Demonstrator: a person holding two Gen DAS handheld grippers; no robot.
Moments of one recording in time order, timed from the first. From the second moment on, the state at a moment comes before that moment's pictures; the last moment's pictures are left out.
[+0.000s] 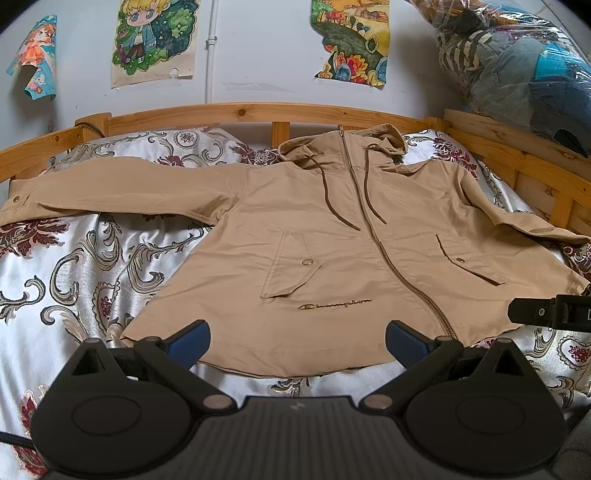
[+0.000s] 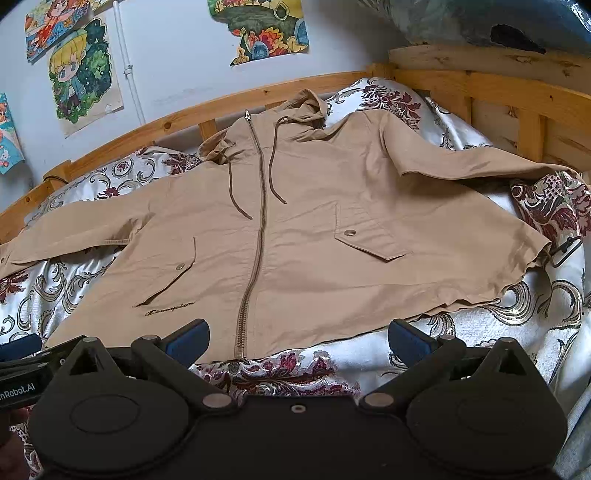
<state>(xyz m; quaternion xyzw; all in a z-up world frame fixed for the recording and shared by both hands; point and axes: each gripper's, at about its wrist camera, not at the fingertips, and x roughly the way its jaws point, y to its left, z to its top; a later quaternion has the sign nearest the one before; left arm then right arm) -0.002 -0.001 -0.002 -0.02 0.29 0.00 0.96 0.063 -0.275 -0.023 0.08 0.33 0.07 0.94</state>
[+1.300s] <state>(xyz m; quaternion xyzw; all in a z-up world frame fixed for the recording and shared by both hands) 0.100 -0.021 0.040 0.00 0.39 -0.07 0.92 0.074 -0.497 0.059 0.26 0.23 -0.20 0.92</state>
